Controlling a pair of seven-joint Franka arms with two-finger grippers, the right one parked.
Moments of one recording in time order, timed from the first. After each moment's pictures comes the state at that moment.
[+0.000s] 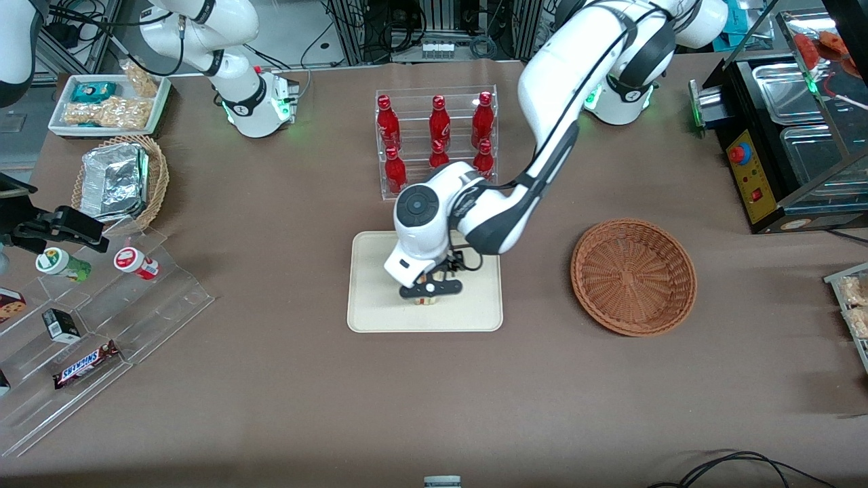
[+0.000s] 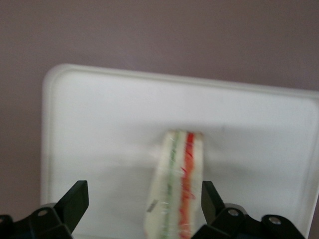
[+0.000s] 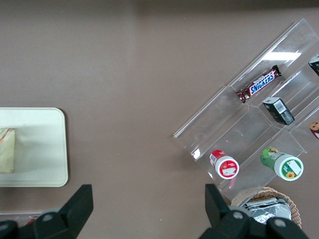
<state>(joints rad) -0.66 0.84 -0.13 -1.12 0.15 1.94 -0.94</state>
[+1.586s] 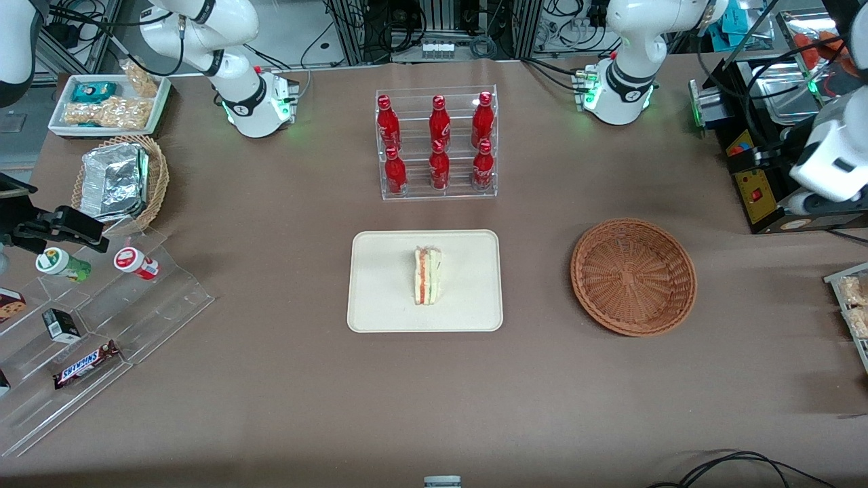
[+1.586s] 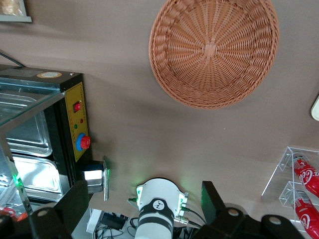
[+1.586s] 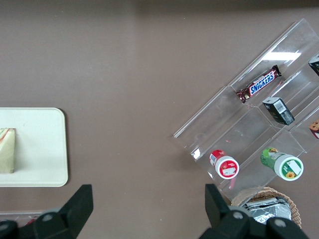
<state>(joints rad) 0.11 0.01 -0.13 -1.56 0.09 1.26 -0.16</state>
